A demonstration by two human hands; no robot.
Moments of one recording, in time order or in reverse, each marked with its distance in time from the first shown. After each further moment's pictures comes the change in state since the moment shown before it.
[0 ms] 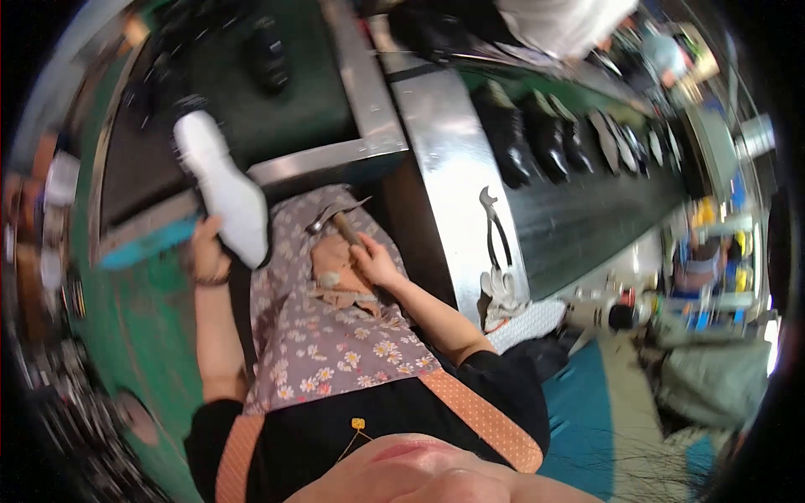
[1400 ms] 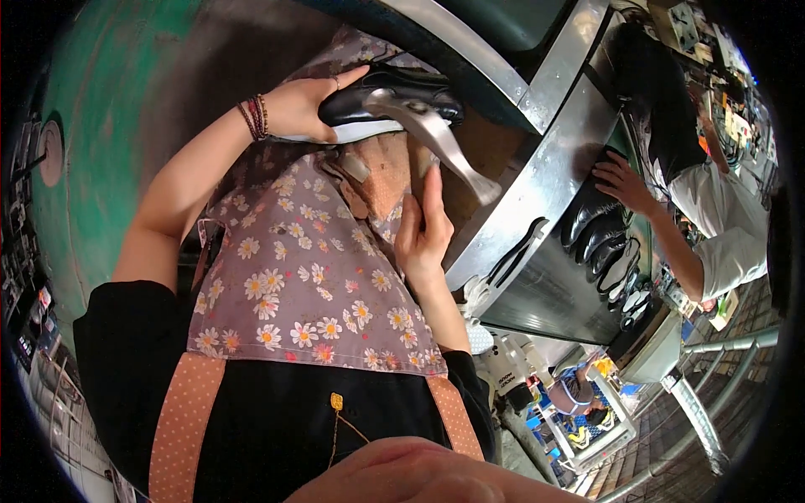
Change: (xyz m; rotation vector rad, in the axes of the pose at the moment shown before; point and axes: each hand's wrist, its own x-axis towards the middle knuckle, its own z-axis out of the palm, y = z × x) left_hand -0.033 -0.078 0.006 1.189 -0.377 -0.179; right_hand -0.056 -0.128 -0.003 -0.522 -0.201 -0.545
